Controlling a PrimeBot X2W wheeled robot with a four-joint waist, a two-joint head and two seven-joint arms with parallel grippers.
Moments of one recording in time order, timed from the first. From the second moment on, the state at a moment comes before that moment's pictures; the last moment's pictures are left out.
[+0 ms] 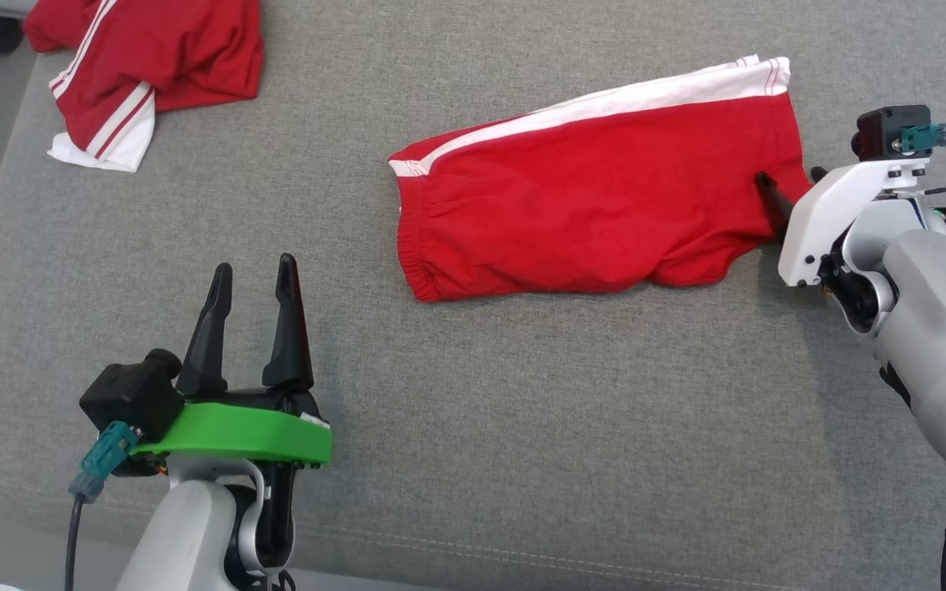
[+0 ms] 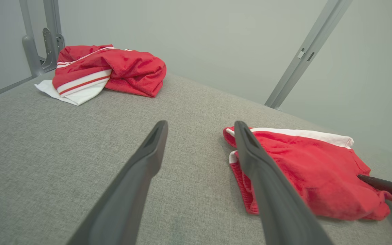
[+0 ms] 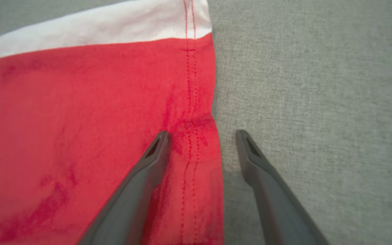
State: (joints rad) left arm -0.25 0.15 -0.30 0.12 -0.61 0.08 -0.26; right arm -0.98 -0.34 0.72 1.09 0.85 0.13 0.05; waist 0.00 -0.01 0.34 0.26
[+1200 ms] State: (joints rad) left arm -0.17 0.19 -0.31 0.09 -0.57 0.11 -0.25; right arm -0.68 -0.43 0.74 0.86 1.11 0.13 -0.16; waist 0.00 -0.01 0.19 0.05
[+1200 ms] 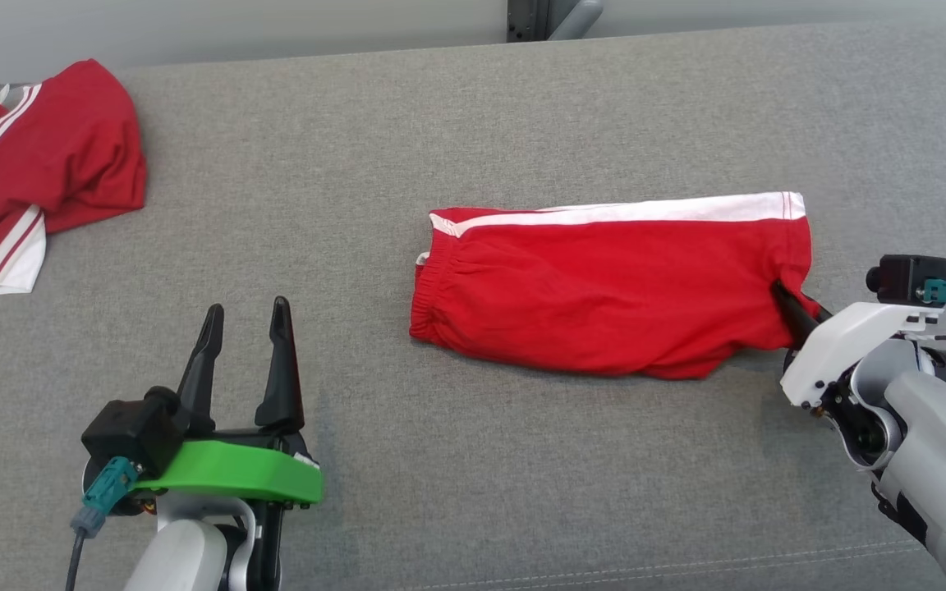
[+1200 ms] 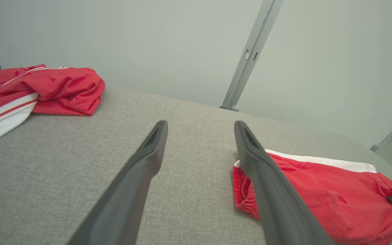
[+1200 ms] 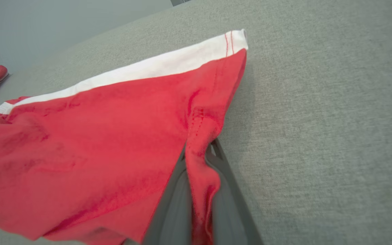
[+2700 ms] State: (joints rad) left arm -0.17 0.16 -0.33 0.13 -0.61 0.09 -0.25; right arm -0.76 -0.12 0.80 0.81 1.10 0.13 -0.09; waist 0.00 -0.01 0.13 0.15
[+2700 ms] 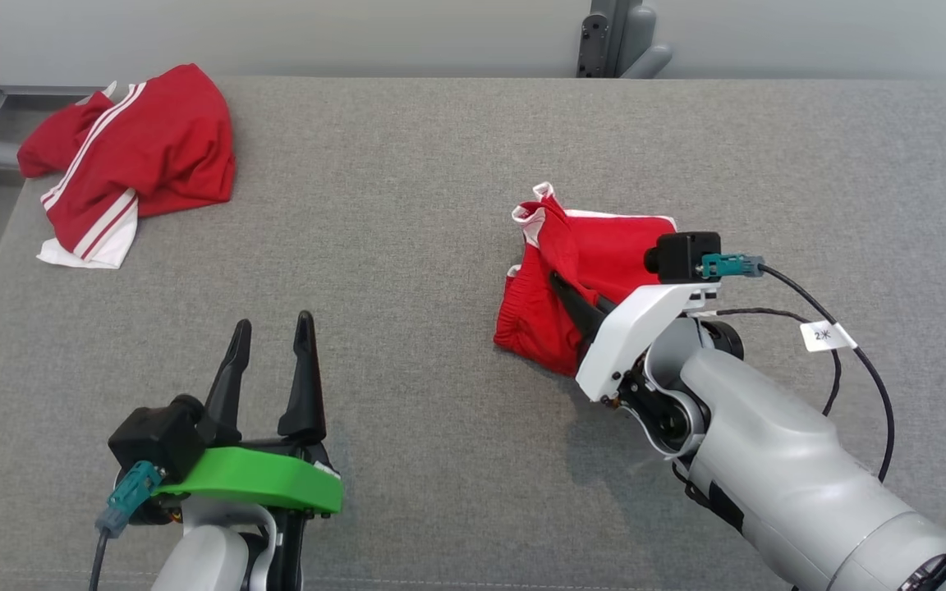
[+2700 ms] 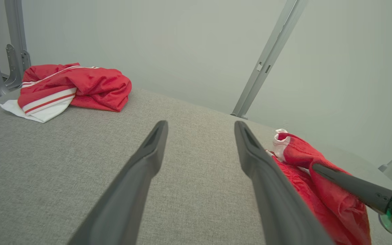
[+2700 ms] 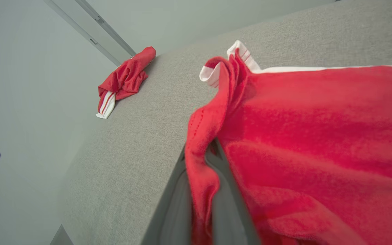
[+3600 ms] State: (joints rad) left arm -0.15 0.16 -0.35 0.15 -0.61 0.09 -0.26; right arm -0.78 -0.10 0.87 0.90 1.03 0.13 -0.24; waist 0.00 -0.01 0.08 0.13
